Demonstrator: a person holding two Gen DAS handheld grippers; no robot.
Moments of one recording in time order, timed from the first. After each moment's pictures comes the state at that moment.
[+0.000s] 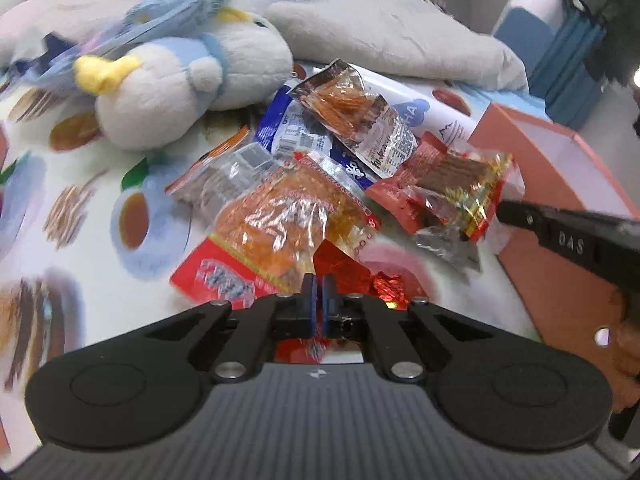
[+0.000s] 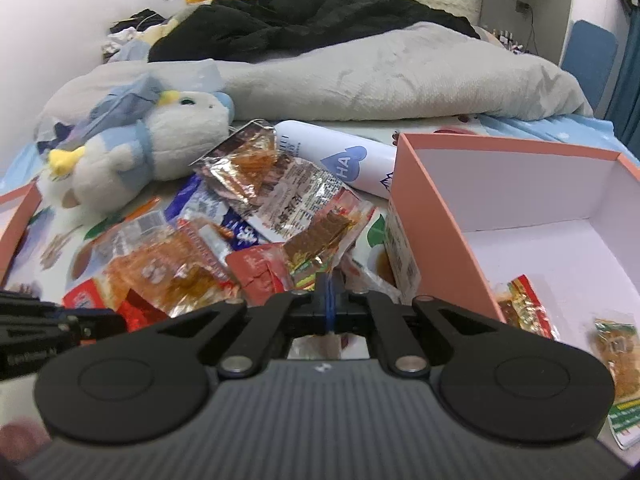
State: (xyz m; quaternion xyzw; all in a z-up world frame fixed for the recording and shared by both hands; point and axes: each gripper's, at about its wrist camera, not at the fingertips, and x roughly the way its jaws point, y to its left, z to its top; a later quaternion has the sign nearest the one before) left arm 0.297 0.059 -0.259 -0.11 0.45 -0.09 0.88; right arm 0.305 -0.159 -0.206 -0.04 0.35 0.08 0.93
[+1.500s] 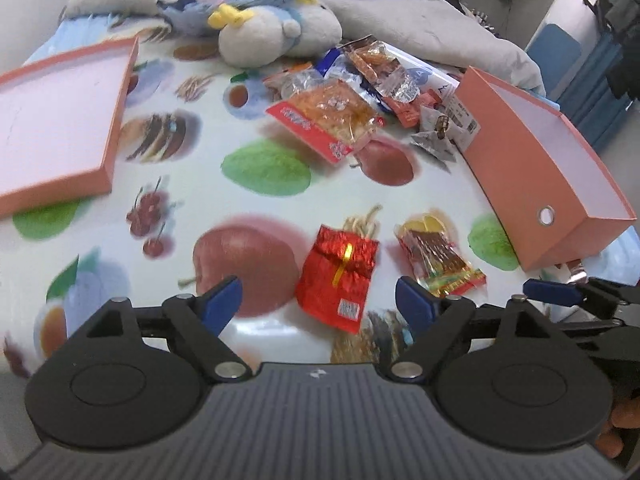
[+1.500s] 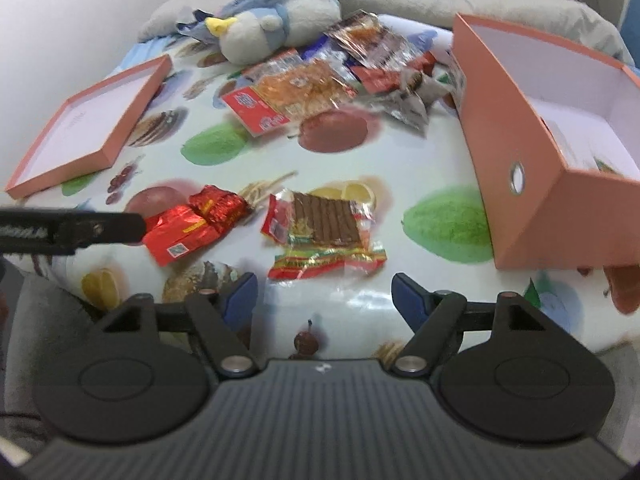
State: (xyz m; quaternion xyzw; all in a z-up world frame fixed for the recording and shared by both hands) left arm 0.094 0.059 -0.218 -0.13 0.46 -0.01 0.88; right arm 0.115 -0.163 -0.203 -0.05 0.44 0.19 0.88
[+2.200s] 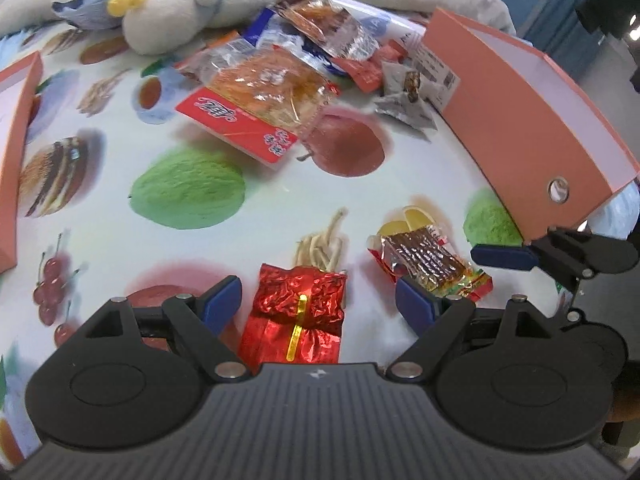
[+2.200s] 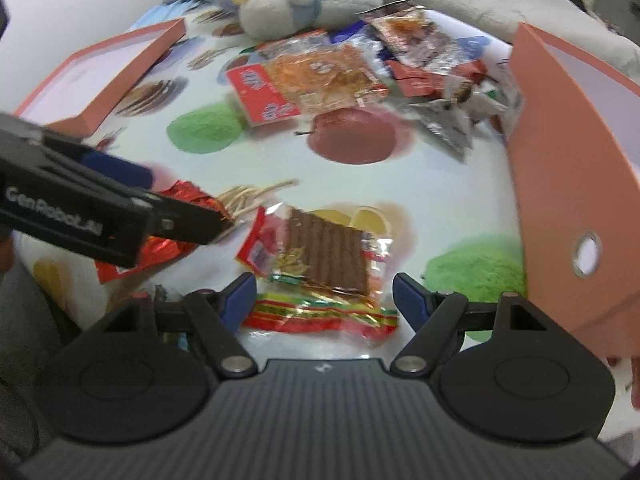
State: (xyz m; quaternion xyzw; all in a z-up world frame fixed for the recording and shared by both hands) left arm 0.176 0.028 -0.261 -0.07 0.51 -0.09 0.85; right arm 0.170 -0.135 -0.245 -0.13 0.45 0.23 0.85
